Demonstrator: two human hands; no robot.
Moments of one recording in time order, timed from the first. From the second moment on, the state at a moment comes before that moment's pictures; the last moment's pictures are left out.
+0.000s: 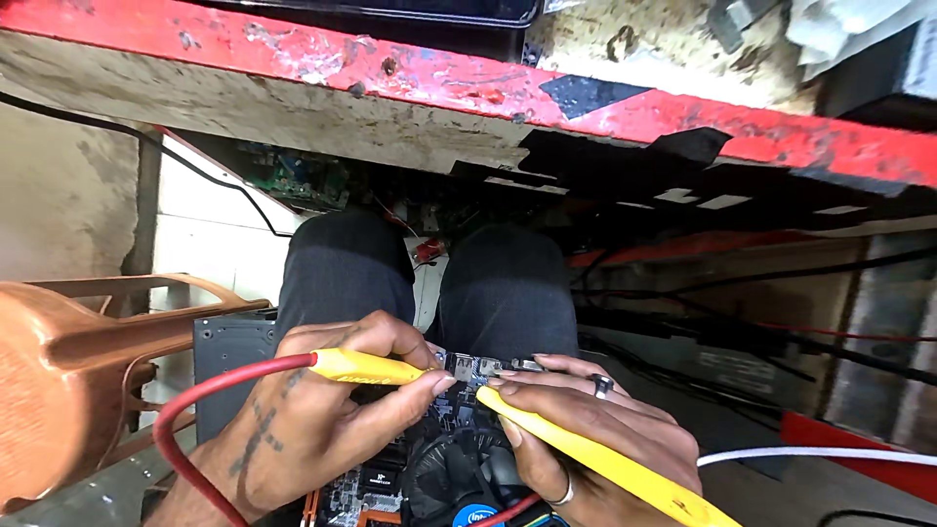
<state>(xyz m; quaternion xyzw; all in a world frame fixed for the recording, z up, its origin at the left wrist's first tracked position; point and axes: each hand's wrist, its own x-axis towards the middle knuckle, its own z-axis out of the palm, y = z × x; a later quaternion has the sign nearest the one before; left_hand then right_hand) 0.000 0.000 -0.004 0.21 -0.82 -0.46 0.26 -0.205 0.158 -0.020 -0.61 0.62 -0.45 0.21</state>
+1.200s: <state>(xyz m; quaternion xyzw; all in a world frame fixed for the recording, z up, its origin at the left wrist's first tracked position) -0.001 -0.002 -0.003 0.21 -0.82 -0.47 0.26 -0.204 0.158 -0.021 -0.59 0.63 -0.46 0.22</state>
